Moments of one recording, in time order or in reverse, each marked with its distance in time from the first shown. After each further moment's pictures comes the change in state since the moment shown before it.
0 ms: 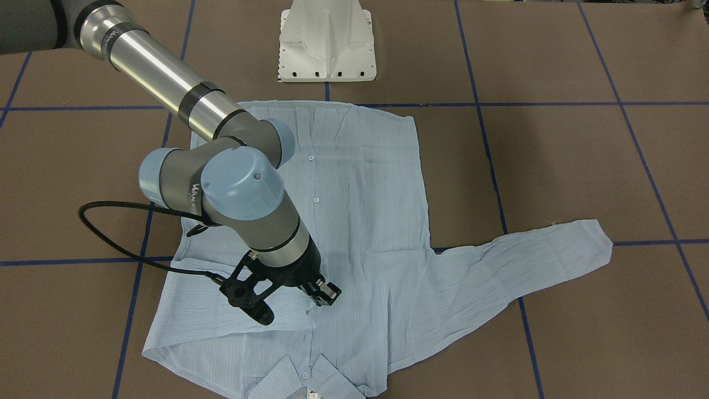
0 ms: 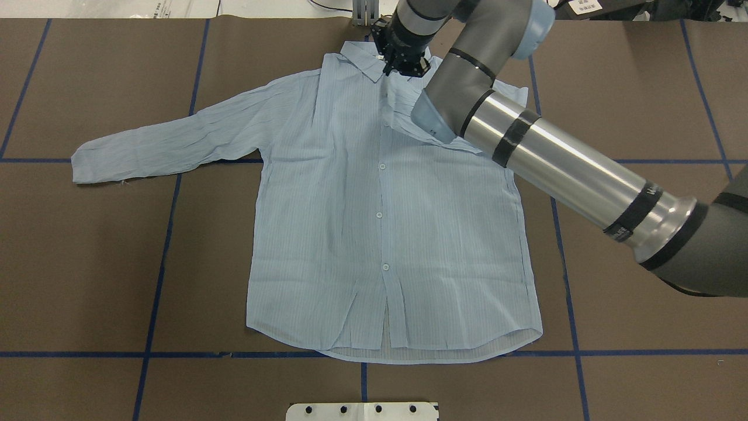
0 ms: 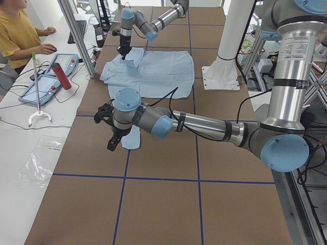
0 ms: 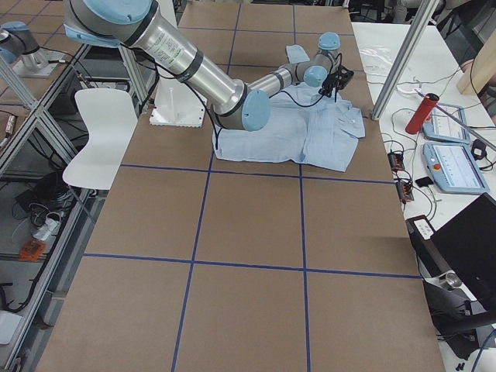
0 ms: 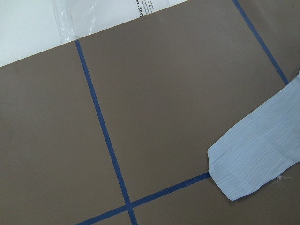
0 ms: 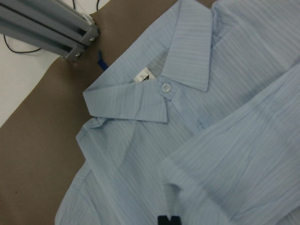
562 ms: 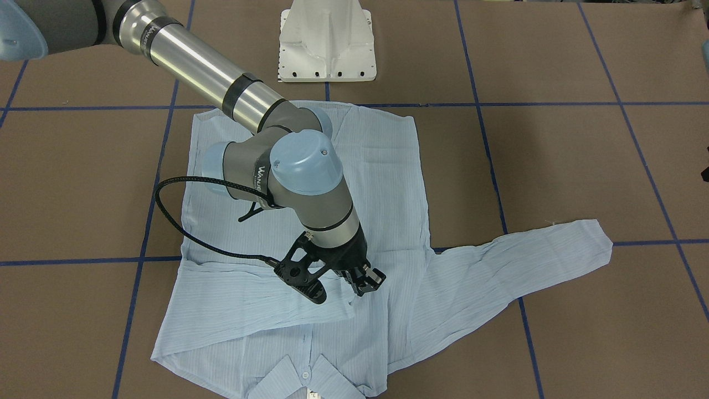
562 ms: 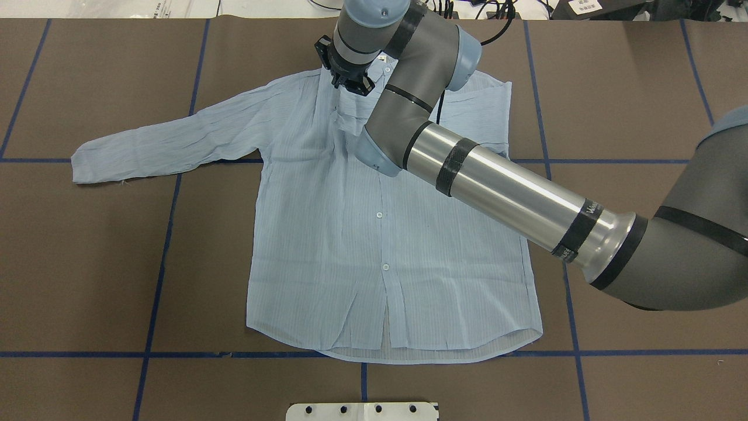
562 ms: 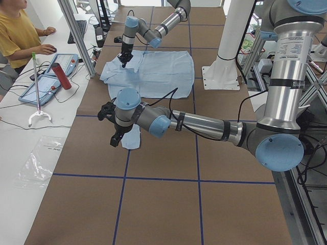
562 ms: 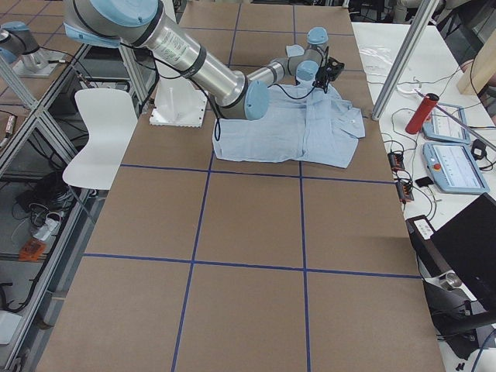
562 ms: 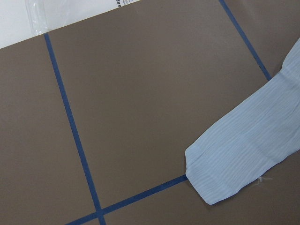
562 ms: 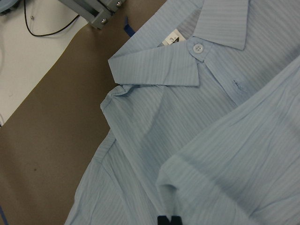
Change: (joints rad) left arm 0.114 -0.005 0.017 -0.041 0.002 -0.117; right arm -0.071 0.063 -0.060 0.036 -0.109 0.040
